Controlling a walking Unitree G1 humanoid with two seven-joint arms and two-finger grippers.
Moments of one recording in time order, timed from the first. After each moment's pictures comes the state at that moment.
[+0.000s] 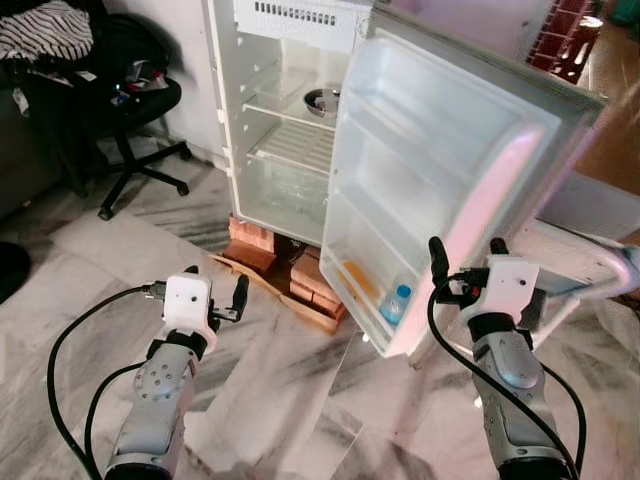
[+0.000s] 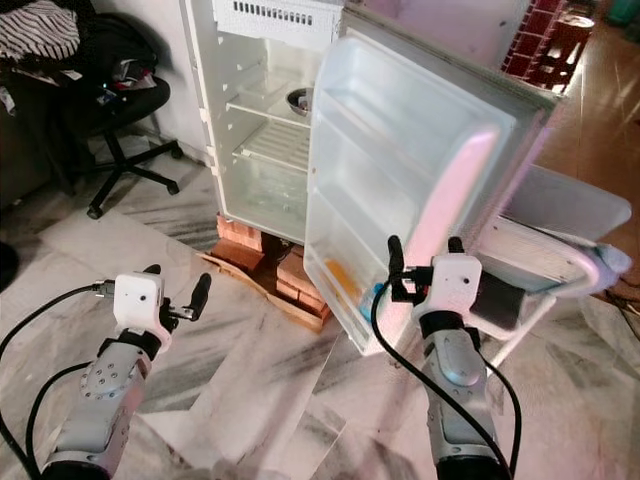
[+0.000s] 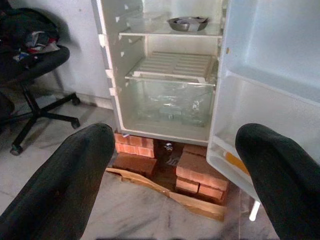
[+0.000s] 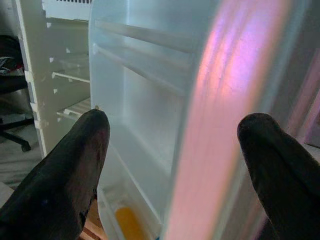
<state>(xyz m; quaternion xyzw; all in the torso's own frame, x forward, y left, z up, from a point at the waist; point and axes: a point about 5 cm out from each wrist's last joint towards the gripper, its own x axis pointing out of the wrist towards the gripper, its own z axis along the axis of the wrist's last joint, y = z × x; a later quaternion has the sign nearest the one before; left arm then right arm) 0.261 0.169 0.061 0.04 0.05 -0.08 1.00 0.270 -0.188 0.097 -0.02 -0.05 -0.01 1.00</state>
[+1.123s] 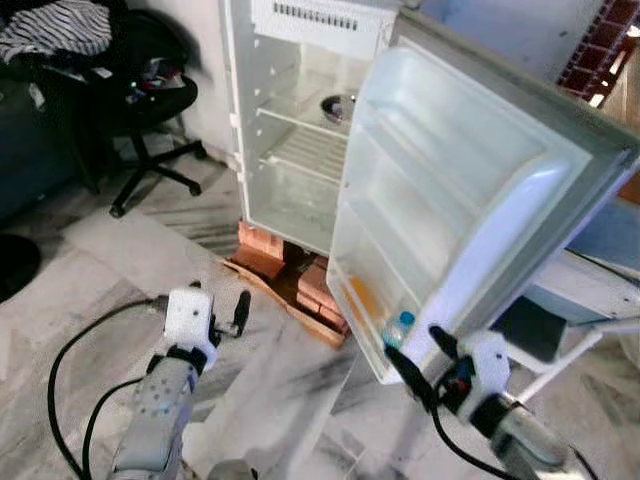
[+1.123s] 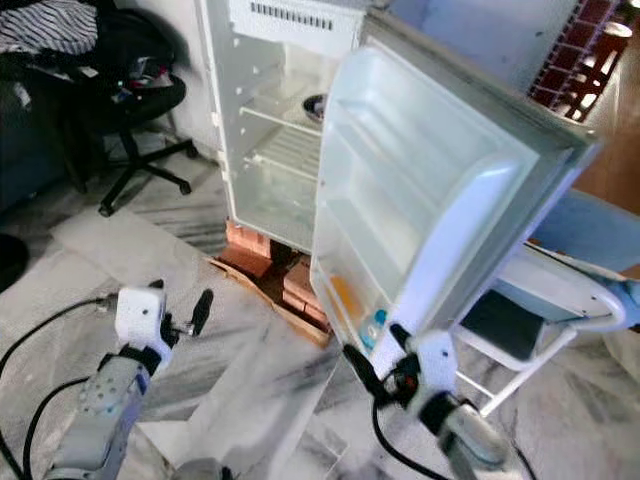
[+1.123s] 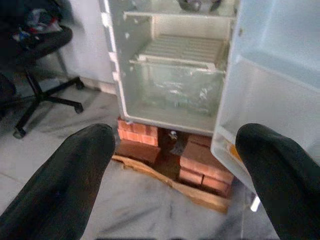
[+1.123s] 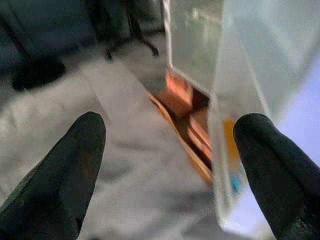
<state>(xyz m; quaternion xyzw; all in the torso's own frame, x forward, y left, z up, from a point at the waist) 0.241 0.170 0.044 0.04 0.09 -0.08 0.99 0.192 -0.194 0.035 0.00 0.16 0.25 0.96</state>
